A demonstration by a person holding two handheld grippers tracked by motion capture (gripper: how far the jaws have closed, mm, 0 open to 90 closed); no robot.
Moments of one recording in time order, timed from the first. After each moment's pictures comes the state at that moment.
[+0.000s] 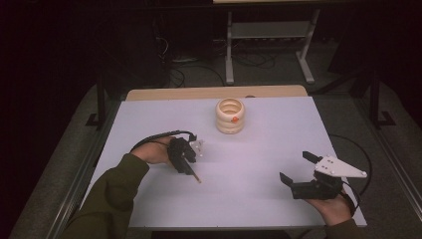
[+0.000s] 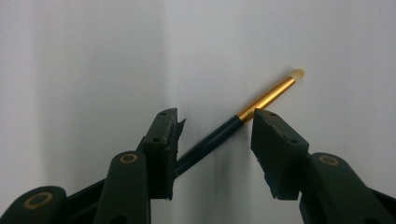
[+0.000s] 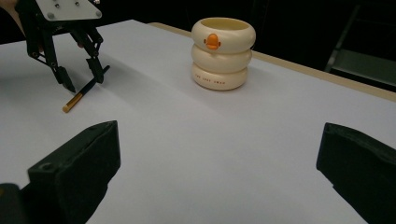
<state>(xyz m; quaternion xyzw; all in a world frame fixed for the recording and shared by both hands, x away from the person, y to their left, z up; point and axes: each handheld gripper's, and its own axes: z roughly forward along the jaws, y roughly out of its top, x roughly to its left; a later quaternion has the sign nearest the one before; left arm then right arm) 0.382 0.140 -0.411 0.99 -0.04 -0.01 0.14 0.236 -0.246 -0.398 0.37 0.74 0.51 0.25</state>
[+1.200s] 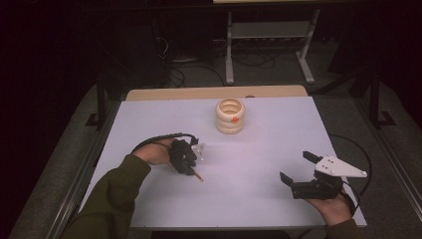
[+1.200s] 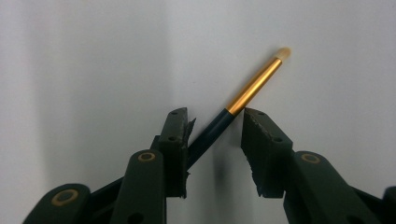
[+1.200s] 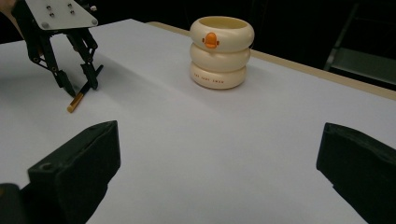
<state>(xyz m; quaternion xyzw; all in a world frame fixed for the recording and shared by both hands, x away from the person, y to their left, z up) 0.378 0.136 -0.416 0.99 -0.06 0.00 0.12 0.236 -0.246 -0.399 0.37 0.74 0.50 0.25</state>
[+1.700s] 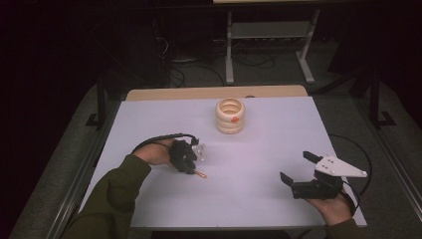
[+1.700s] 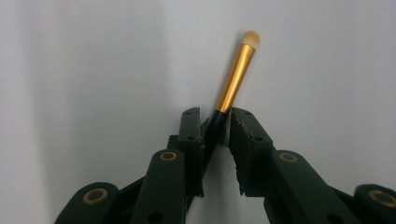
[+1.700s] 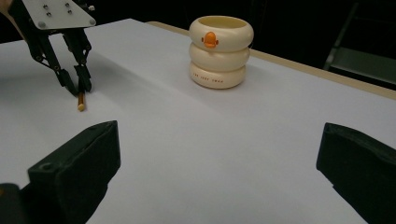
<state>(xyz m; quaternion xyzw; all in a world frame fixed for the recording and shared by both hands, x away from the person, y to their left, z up) 0.377 0.135 -0.415 0.99 -0.06 -0.01 0.11 0.237 -0.247 -0.399 0.37 0.74 0.50 0.25</state>
